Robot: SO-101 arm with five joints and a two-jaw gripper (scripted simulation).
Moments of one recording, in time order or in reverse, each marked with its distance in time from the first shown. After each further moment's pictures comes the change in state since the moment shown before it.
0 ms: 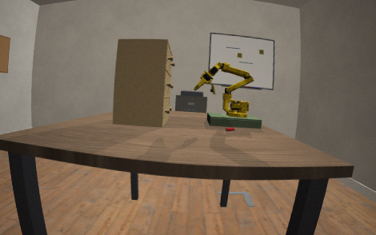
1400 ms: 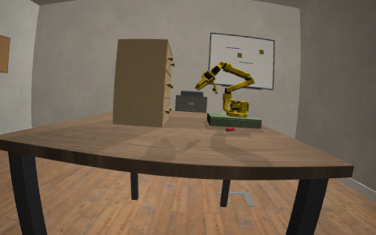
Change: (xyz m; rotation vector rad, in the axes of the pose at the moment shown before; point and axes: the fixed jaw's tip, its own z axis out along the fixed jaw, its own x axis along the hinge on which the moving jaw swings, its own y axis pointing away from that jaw) arm -0.008 0.000 -0.009 0.000 -0.010 0.254
